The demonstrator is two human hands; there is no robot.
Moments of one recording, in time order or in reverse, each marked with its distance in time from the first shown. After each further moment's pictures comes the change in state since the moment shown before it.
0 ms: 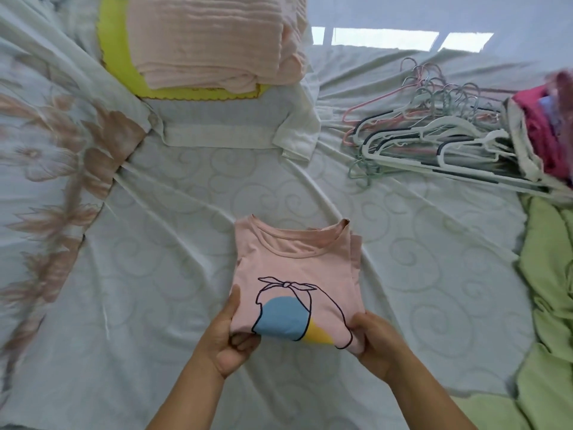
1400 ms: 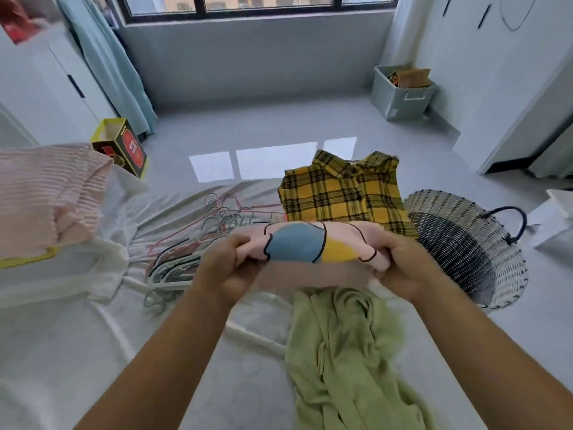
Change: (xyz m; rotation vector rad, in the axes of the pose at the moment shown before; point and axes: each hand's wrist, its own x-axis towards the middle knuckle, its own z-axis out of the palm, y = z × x) left_hand -0.070 -0.173 0.540 0.371 -0.430 0.343; right_hand -0.199 -0.368 -0.370 0.086 0.090 -0.646
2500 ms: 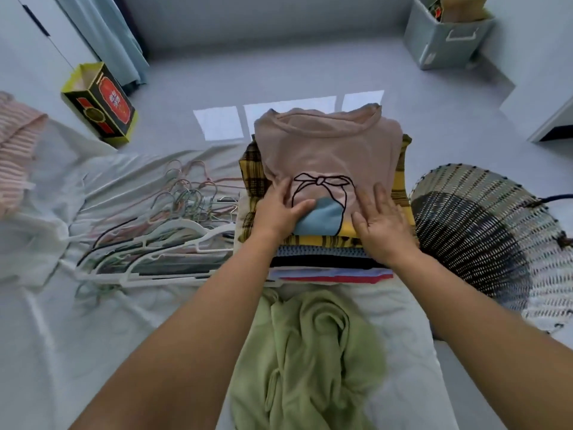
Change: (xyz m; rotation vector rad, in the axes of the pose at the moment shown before) left_hand 0.245 -0.103 0.080 1.140 0.126 0.430; right_hand 0.215 0.018 -0.103 -1.568 0.031 -0.361
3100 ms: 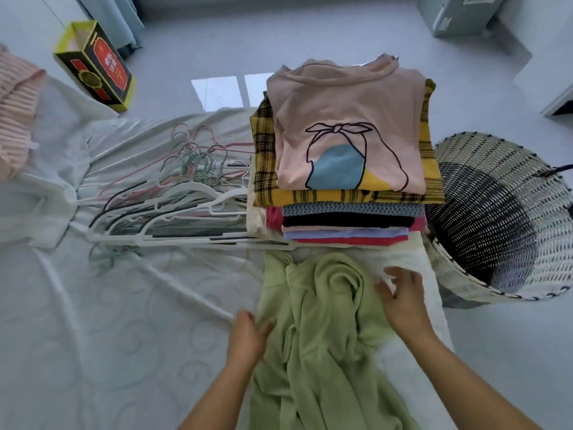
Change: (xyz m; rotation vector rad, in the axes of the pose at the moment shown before) left_hand -0.199 -0.171 0.024 0.088 -0.033 -0.702; right_hand -0.132 0.020 0.119 0.594 0.145 0.339
